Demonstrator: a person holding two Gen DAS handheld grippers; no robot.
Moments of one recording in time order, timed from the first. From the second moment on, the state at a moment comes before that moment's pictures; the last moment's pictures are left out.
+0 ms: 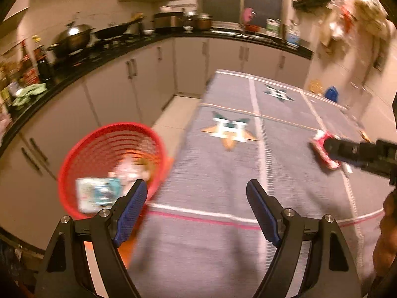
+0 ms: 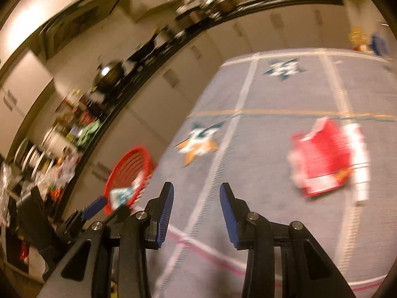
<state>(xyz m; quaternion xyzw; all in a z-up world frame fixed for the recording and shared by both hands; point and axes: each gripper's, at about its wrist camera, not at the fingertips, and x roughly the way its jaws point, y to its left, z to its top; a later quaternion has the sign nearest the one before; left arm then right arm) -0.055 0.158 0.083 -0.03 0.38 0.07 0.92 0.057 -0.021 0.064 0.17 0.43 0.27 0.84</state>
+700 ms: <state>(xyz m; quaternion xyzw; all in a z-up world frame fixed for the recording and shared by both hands) 0.087 0.004 0.043 -0.06 0.48 -0.05 0.87 0.106 -0.187 0.028 0.25 0.43 0.11 0.86</state>
